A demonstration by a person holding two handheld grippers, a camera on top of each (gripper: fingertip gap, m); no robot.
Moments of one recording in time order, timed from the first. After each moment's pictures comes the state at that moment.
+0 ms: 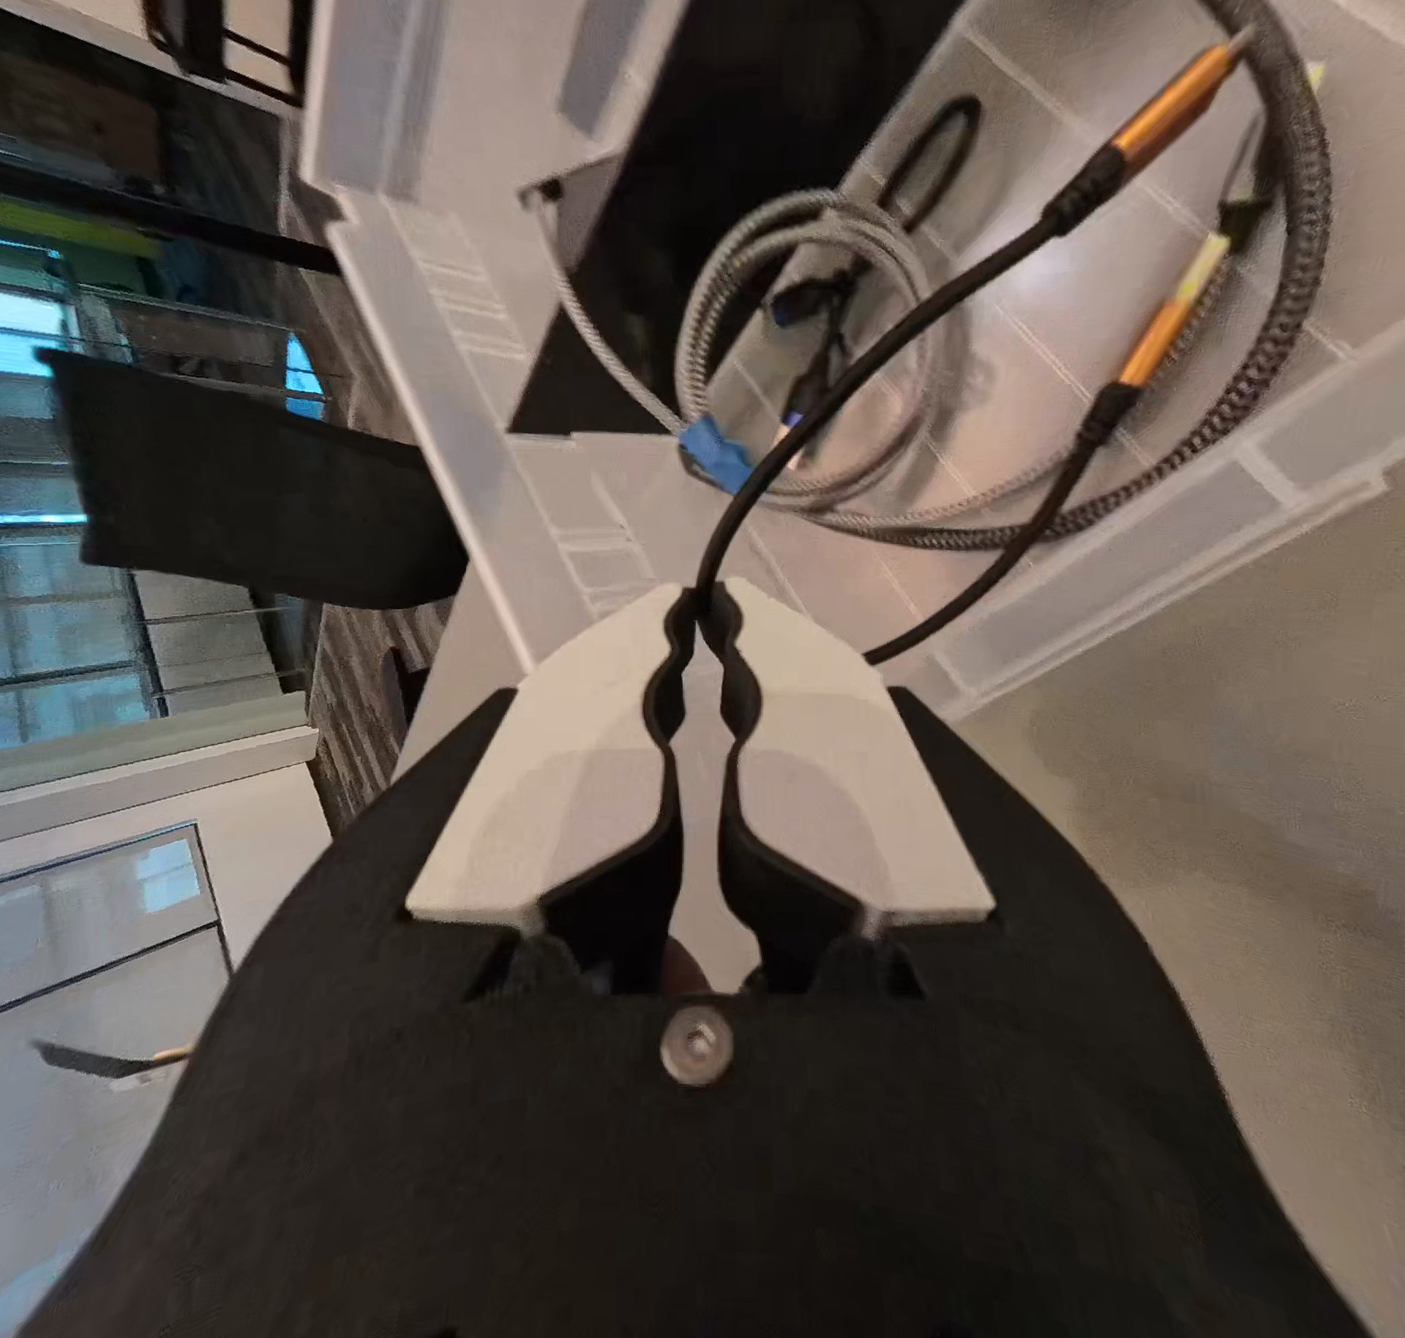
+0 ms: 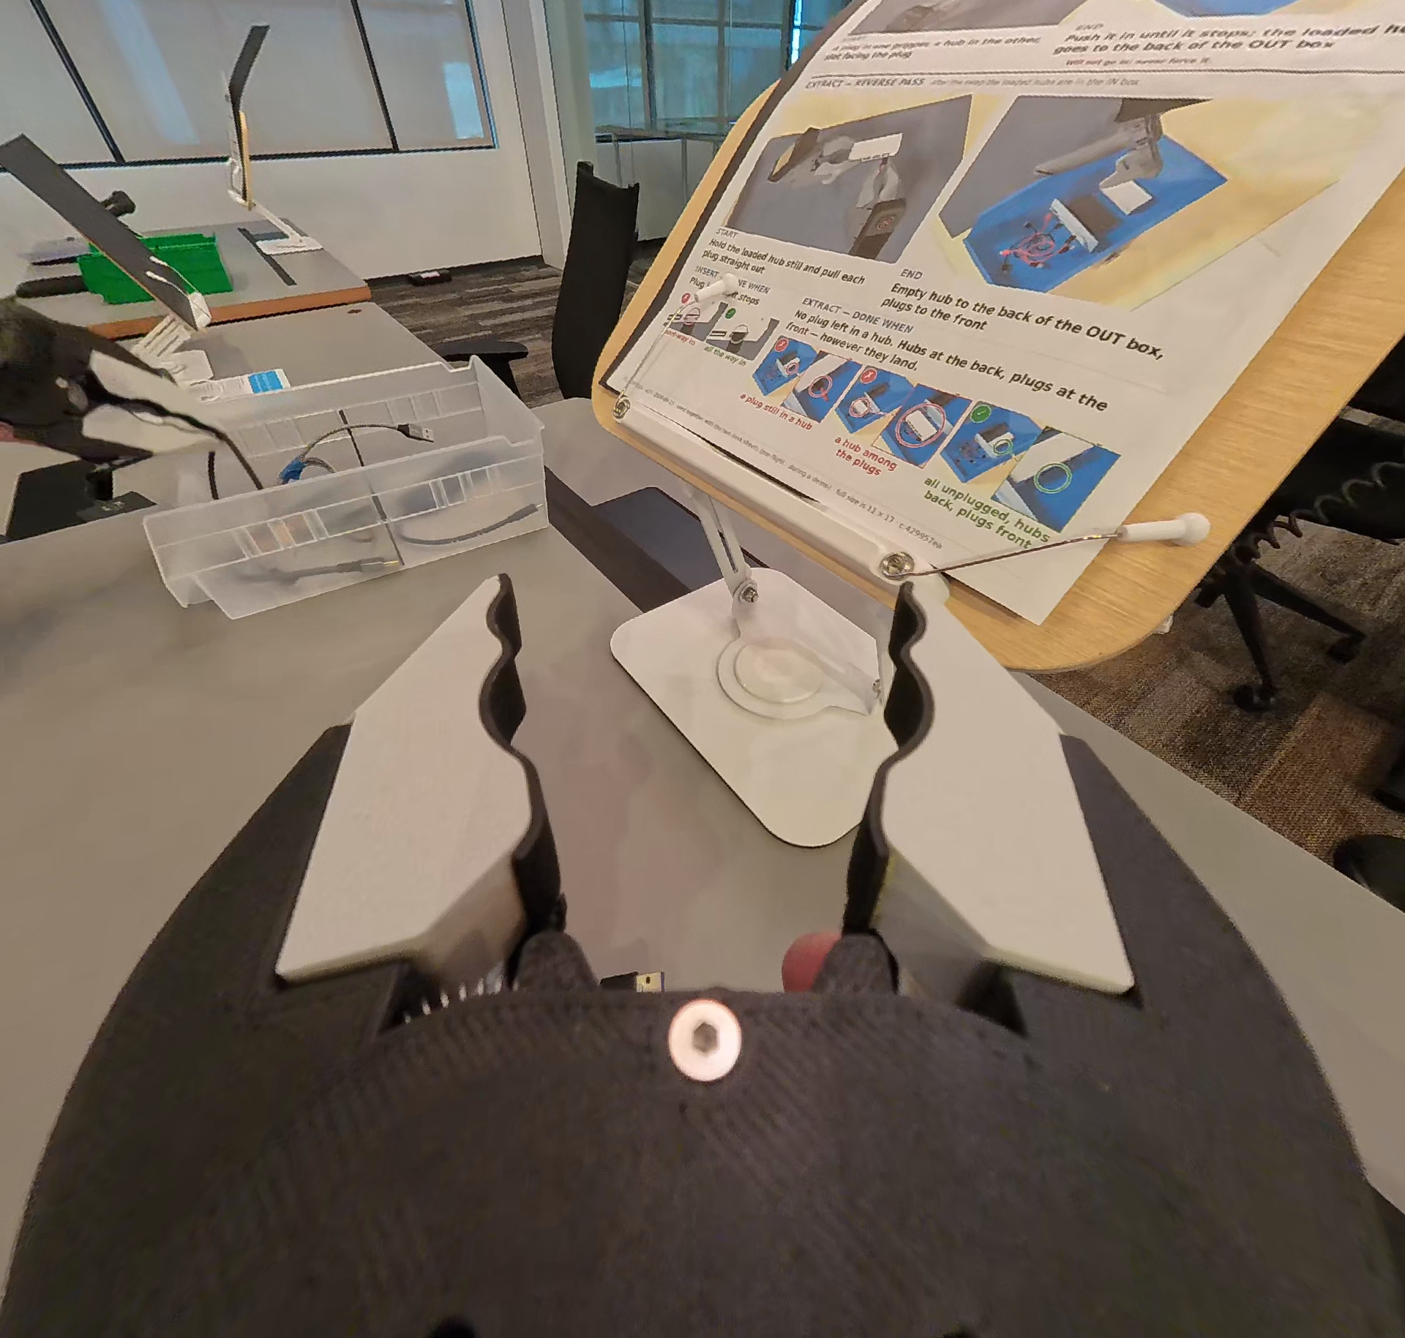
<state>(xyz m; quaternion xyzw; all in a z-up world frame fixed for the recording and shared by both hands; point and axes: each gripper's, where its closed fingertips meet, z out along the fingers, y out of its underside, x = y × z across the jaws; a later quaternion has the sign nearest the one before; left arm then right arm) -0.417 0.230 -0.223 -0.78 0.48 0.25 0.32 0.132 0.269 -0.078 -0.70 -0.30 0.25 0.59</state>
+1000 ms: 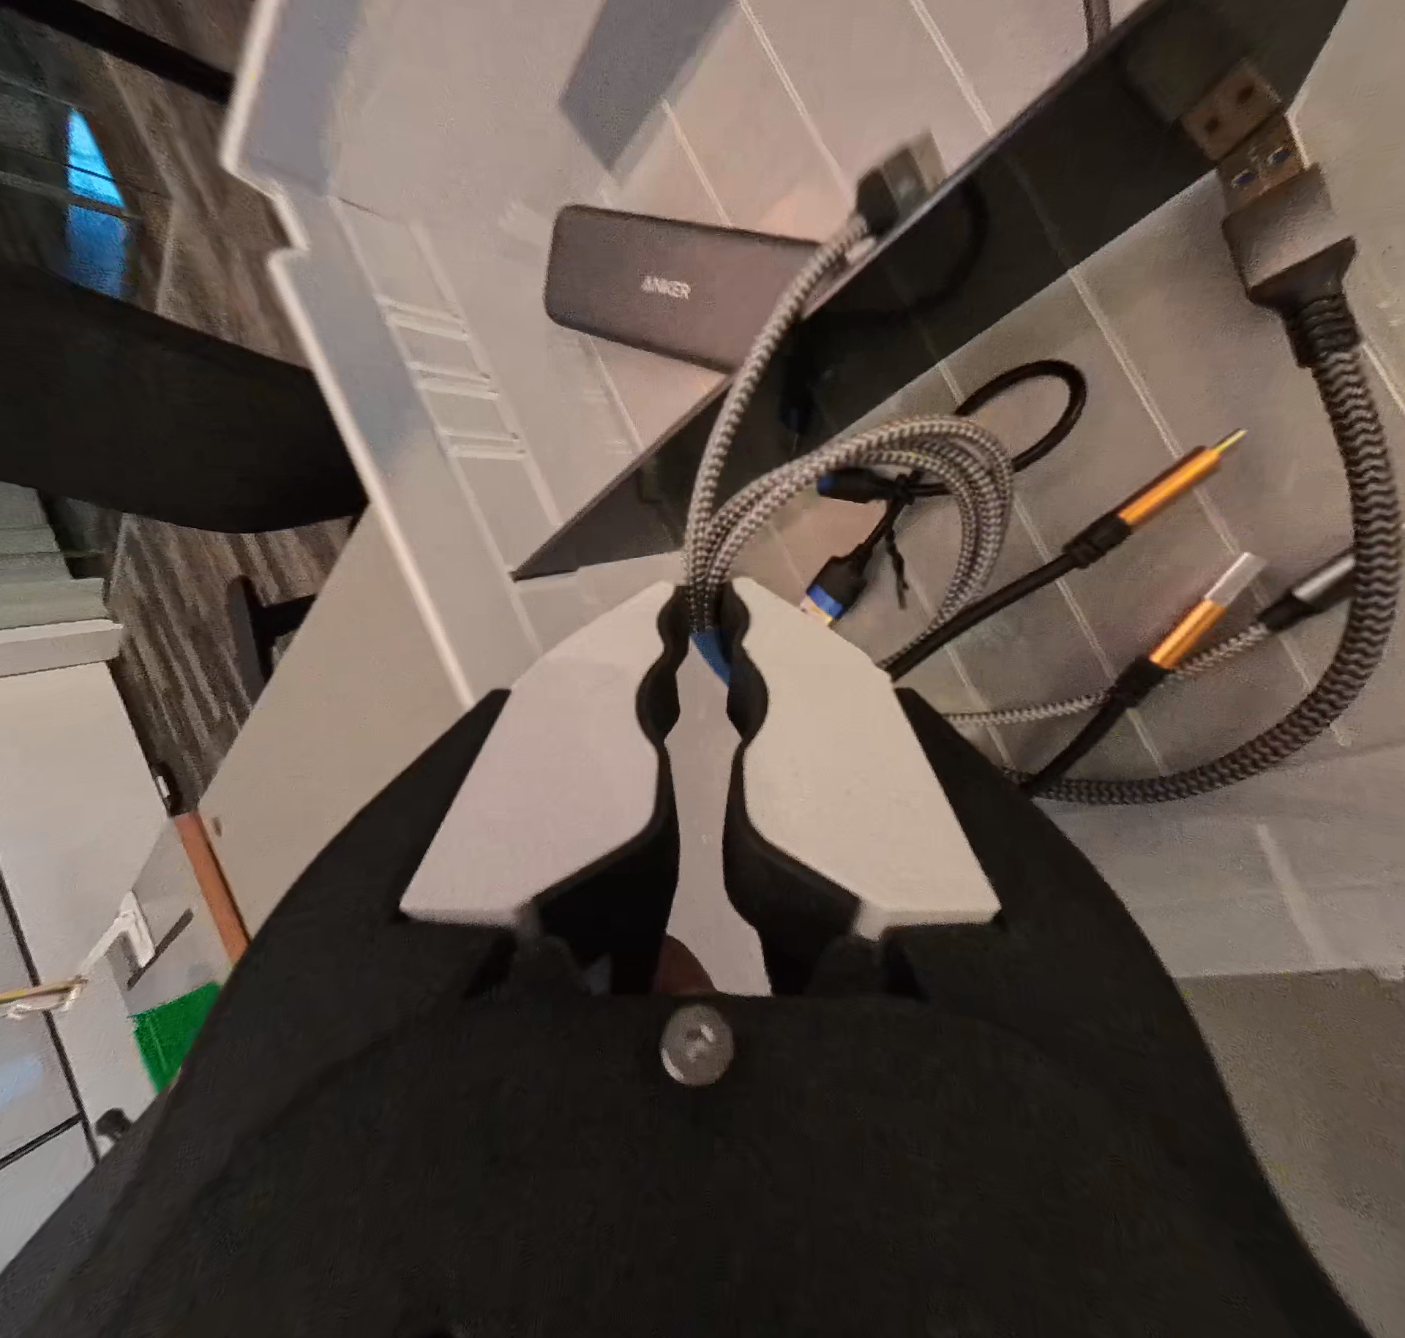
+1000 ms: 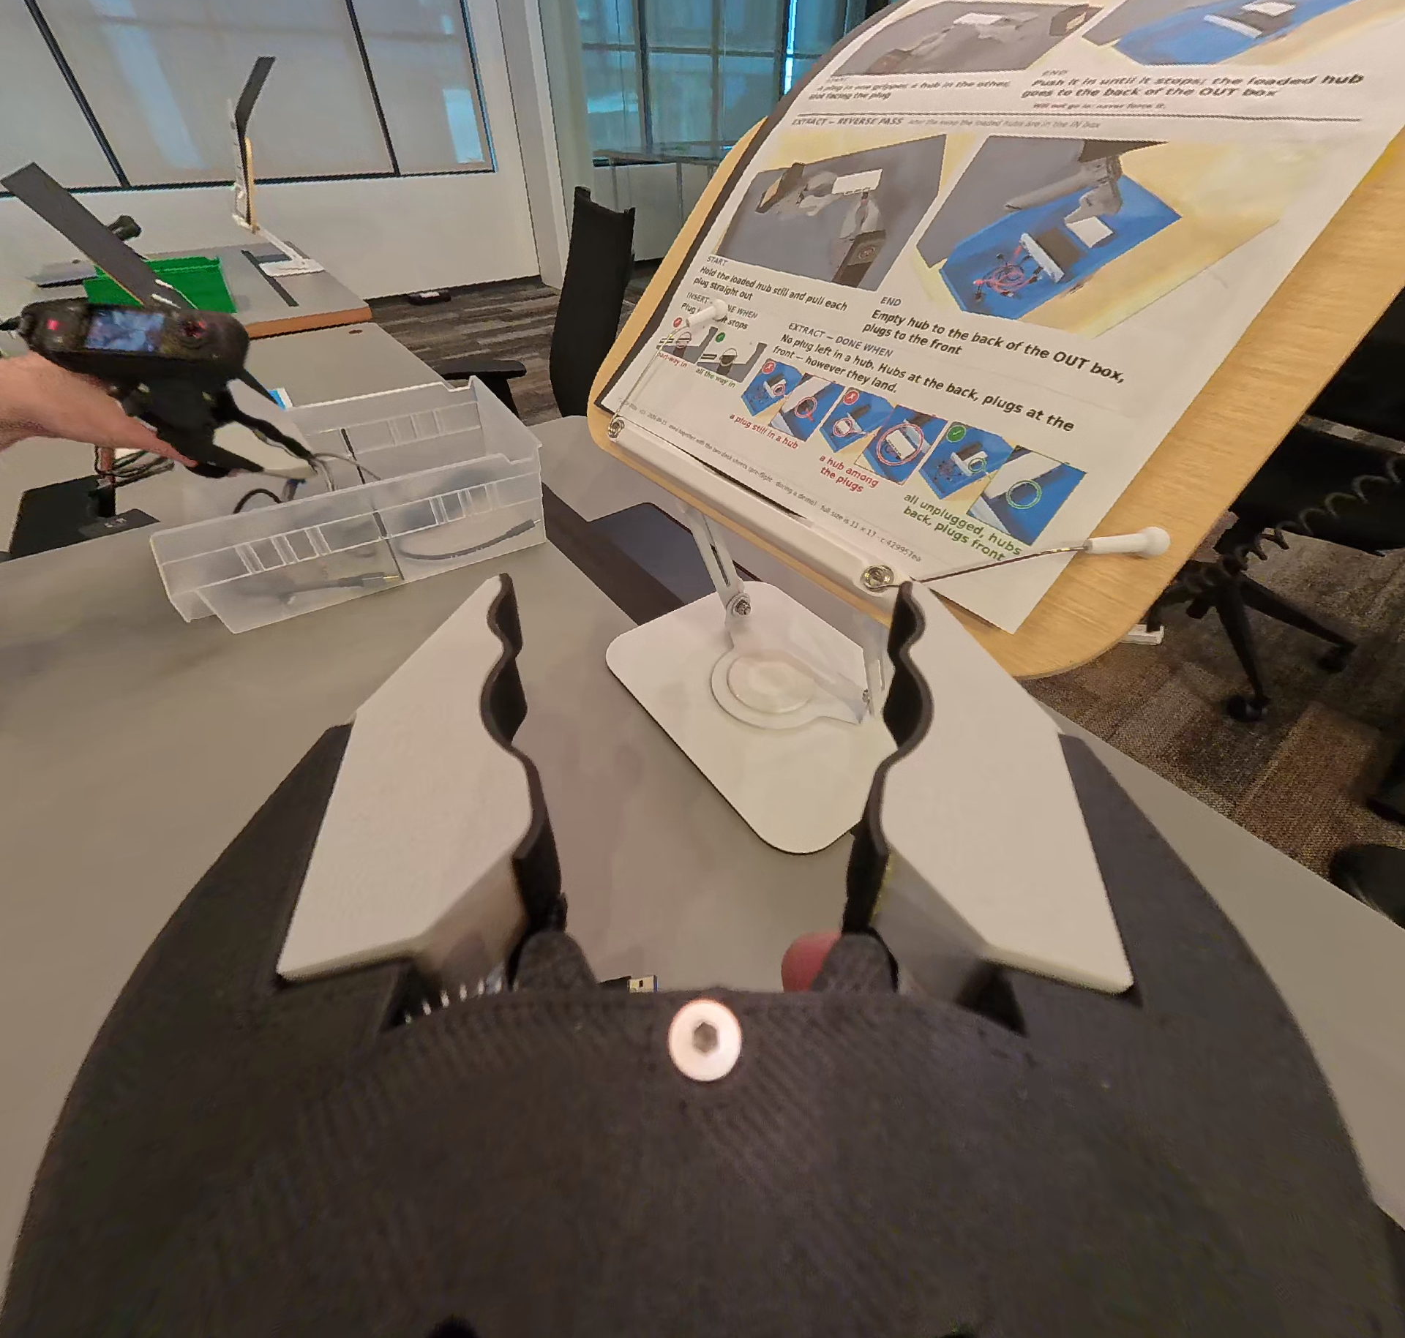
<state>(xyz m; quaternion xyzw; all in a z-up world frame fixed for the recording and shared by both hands) -0.390 0.287 -0.229 -0.85 0.40 0.20 0.27 0.140 0.268 -0.069 -0.70 -0.29 0.26 0.60</state>
